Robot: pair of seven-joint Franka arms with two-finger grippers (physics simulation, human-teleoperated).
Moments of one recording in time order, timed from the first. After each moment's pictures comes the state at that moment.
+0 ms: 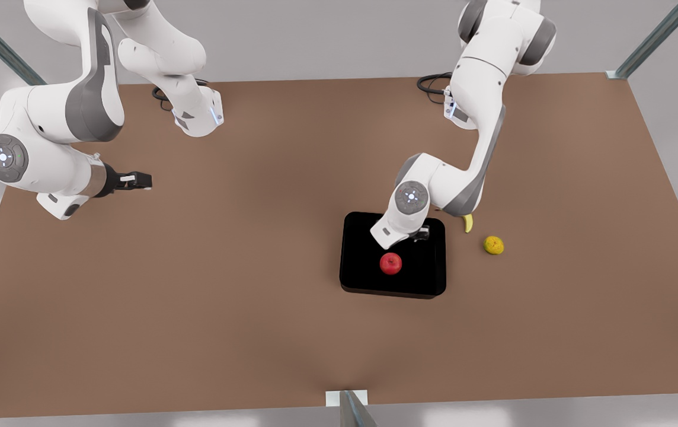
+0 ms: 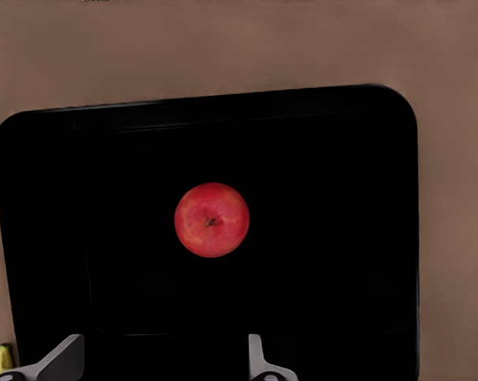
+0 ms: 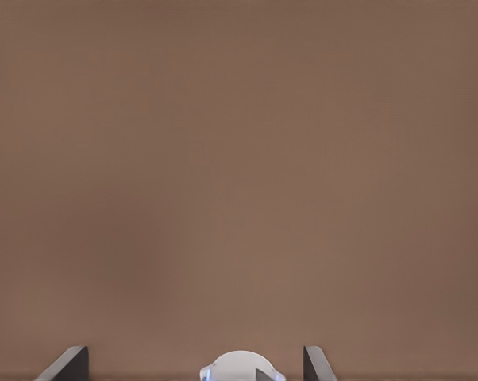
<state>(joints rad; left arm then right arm) -0.58 0.52 0.02 -1.57 0.02 1.98 -0.42 -0.04 0.09 0.09 -1.57 0.04 1.32 -0.01</state>
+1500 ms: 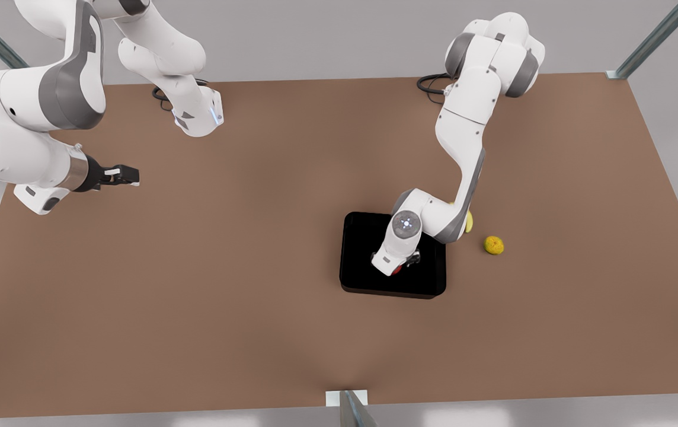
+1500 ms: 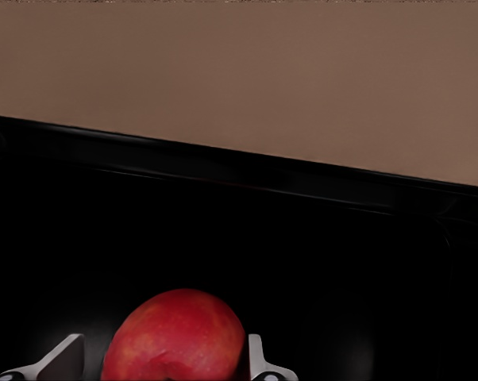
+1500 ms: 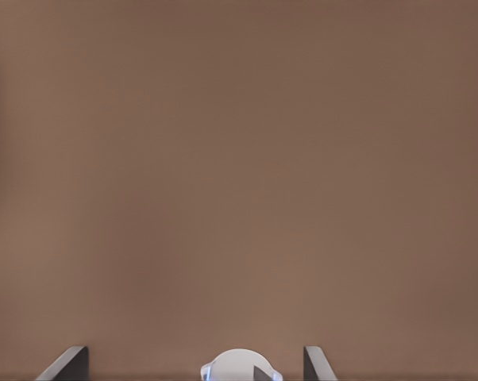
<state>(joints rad) -0.55 0.76 0.02 -1.59 0.05 2.36 -0.60 -0.08 0.13 0.12 -1.41 0.04 1.24 -0.03</state>
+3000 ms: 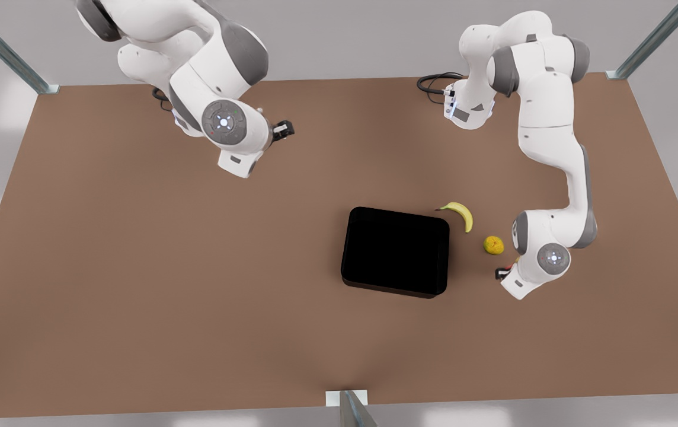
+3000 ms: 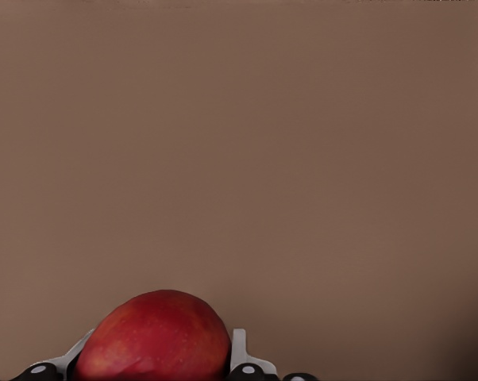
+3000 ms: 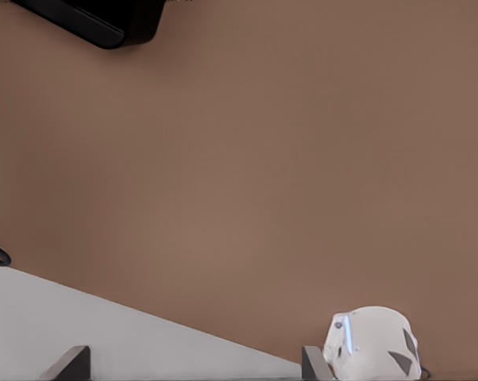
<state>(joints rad) -0.26 0.70 0.27 -1.64 0.00 2.23 0.06 0.32 0.27 0.31 -1.37 0.26 1.24 0.42</state>
